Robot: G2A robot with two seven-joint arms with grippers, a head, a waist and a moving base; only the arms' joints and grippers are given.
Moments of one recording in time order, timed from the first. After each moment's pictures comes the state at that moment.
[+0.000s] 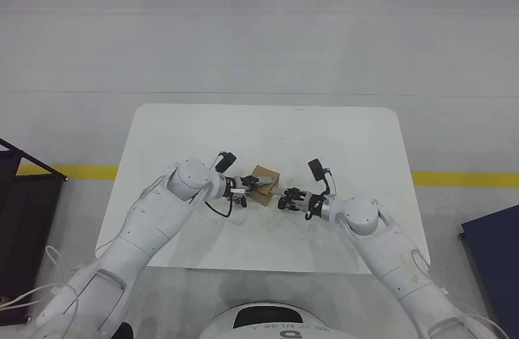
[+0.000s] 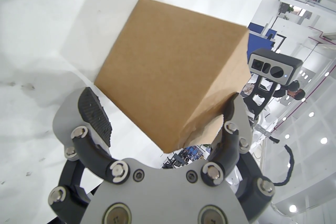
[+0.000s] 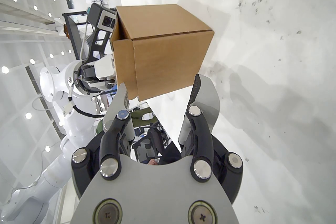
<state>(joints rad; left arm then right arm) 0.97 -1.24 -0.88 -1.11 -0.04 0.30 -0.93 -1.27 -1.24 1.06 -1.28 0.08 -0.01 0.74</state>
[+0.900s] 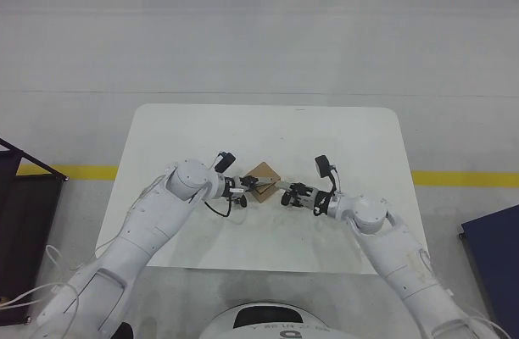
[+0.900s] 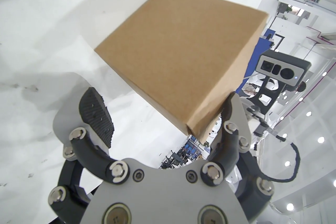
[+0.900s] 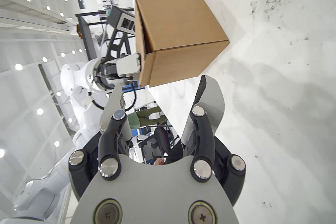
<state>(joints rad) 0.97 -1.24 -0.88 -1.09 -0.05 0.29 -0.94 -1.29 -1.22 1.13 -1.30 0.18 -0.05 0.77</state>
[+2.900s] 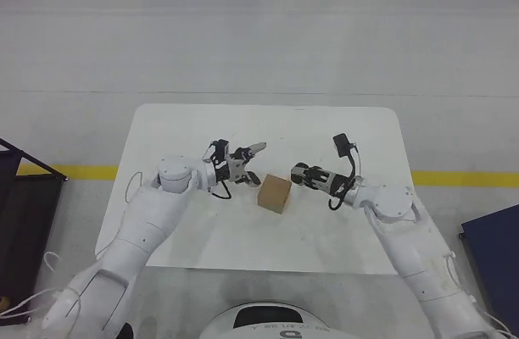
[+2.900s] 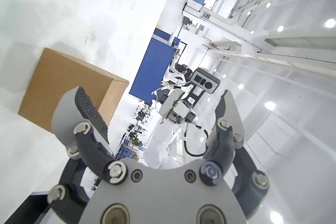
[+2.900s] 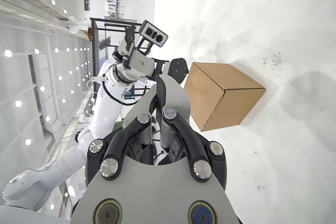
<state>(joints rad) 1.00 -1.26 -1.04 -1.06 -0.51 0.18 -0.86 -1.32 -1.16 1.23 -1.57 -0.01 0.02 0.79</state>
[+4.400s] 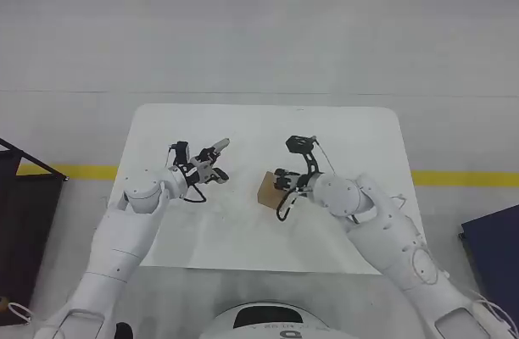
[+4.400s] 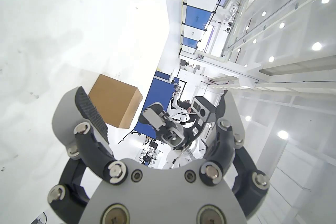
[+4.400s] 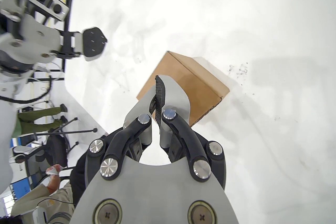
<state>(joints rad) 1.24 -1.18 -1.28 -1.33 -0.38 0.22 -0.71 -1.19 -1.19 1.00 -1.64 -0.43 0.22 0.77</state>
